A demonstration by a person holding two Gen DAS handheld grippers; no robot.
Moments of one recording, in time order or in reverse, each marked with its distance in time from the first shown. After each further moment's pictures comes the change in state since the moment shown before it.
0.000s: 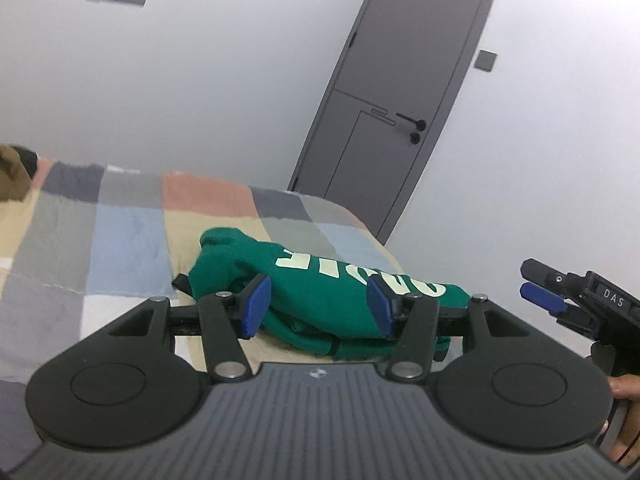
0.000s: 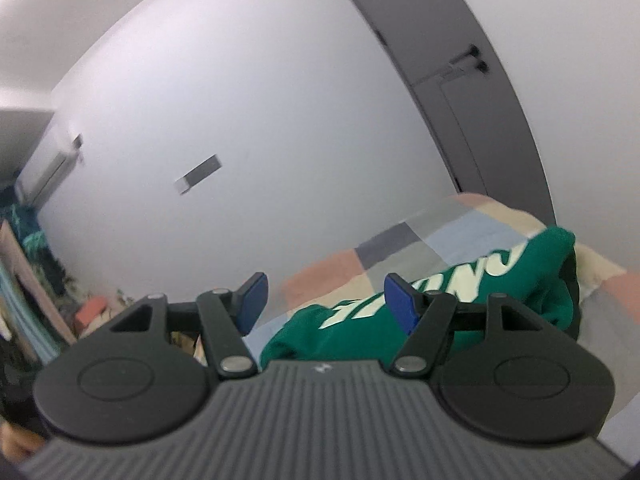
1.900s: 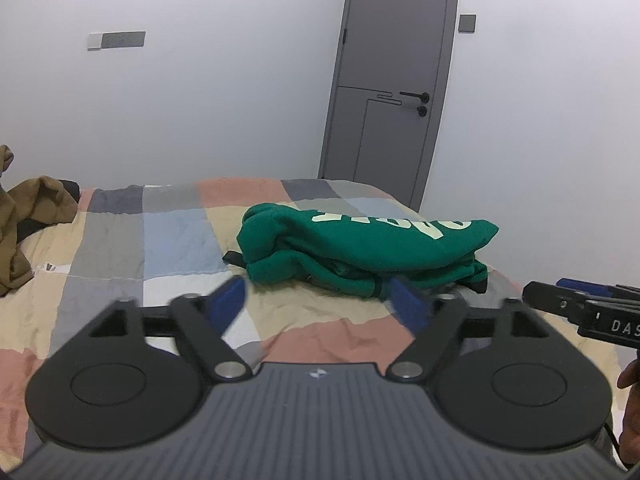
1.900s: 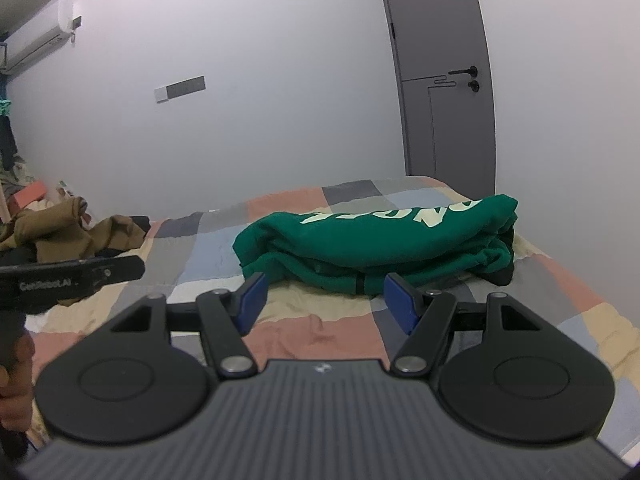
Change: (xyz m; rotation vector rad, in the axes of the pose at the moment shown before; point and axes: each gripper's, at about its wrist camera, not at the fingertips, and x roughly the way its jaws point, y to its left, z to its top) left arm -0.061 -0.011 -0.092 0.188 -0.015 0.120; right arm -0.079 0.072 -0.113 -0.274 0.091 -0.229
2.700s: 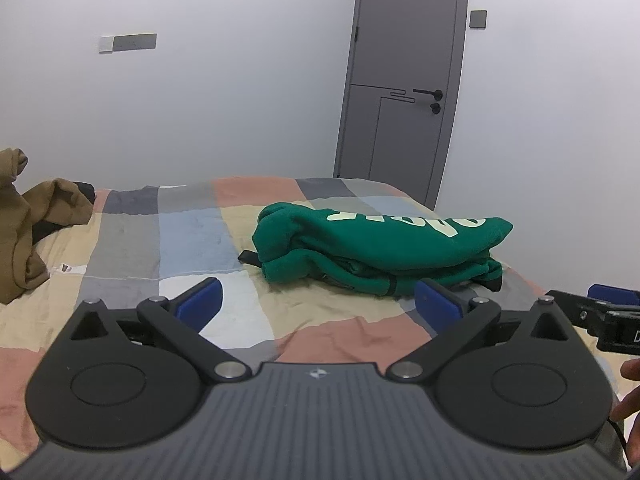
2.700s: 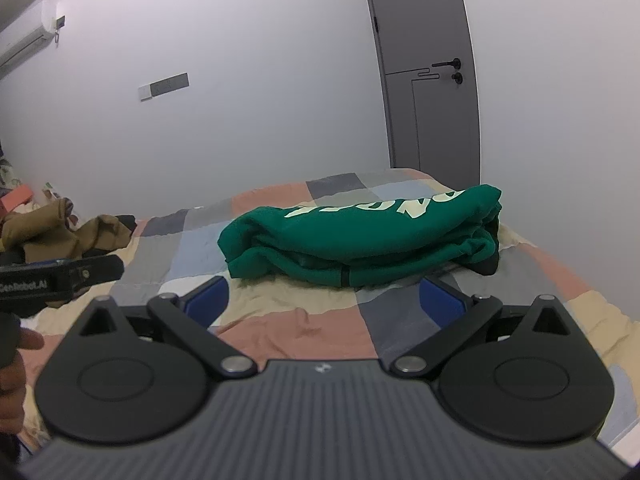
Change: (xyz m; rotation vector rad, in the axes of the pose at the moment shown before) left arm -0.004 -0.006 0.002 0.005 0.005 0.056; right arm 0.001 -0.005 -0.003 0.022 0.016 -0.039
